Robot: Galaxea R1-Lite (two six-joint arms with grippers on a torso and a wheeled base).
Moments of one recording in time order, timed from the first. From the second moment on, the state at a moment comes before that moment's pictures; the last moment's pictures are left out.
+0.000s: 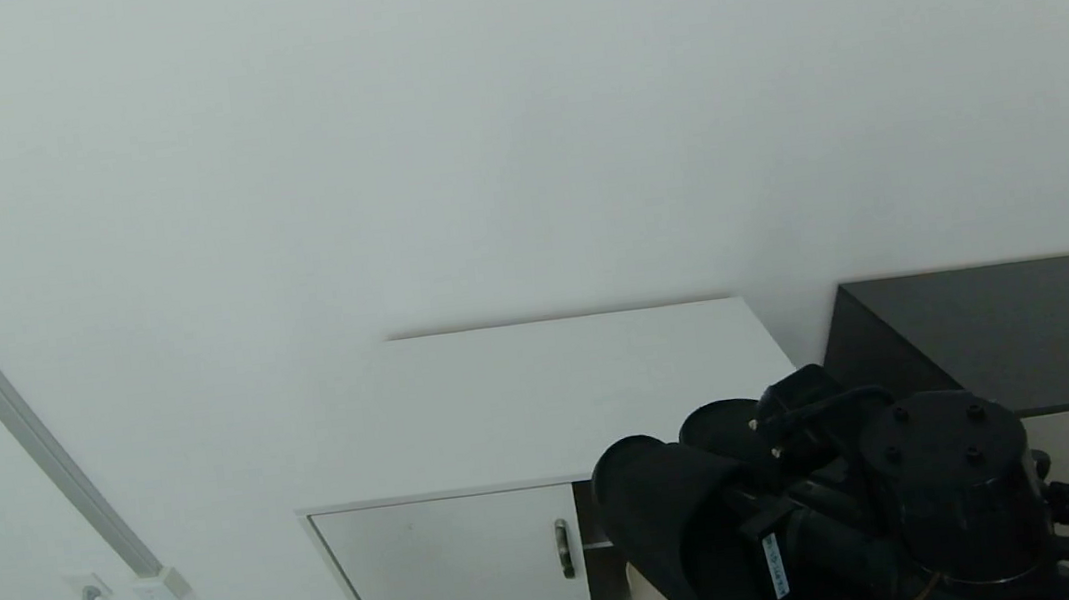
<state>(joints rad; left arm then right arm) -0.01 0.00 0.00 0.00 -0.06 -0.01 0.92 1.68 -0.55 -0.75 -0.42 0.18</state>
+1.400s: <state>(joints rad) 0.00 0.00 0.00 0.00 -0.06 -0.01 0.92 1.70 -0.52 -0.80 -0.42 0.17</state>
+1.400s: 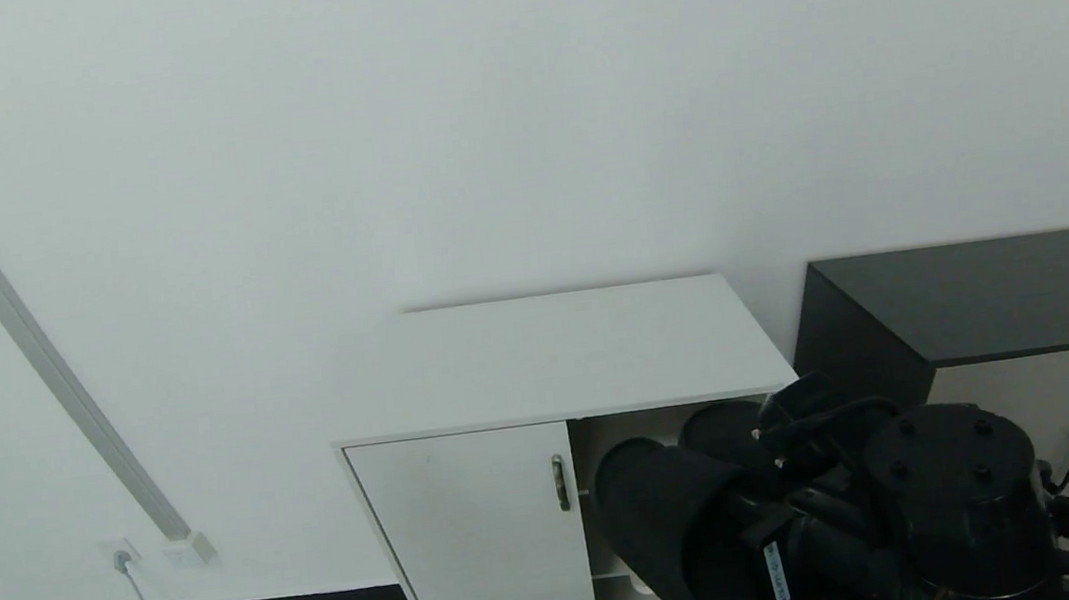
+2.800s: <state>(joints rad) 0.00 0.00 0.00 0.00 -0.06 0.00 0.90 1.73 -0.50 -0.82 -0.43 0.17</state>
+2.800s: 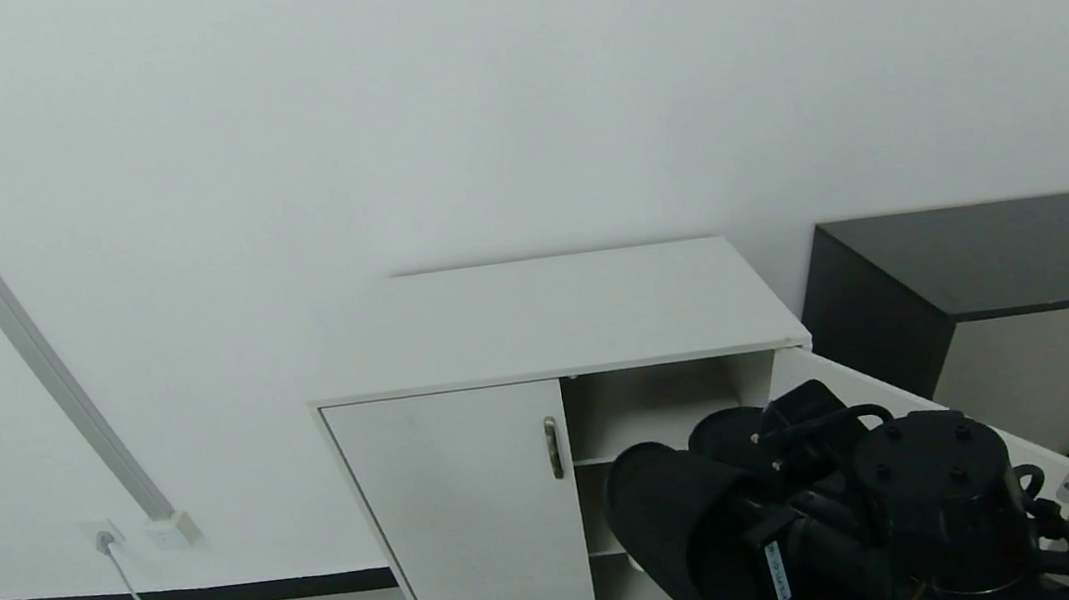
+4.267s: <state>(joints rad) 0.00 0.00 0.00 0.00 -0.06 0.00 0.90 1.74 -0.50 -0.82 -0.43 0.17</state>
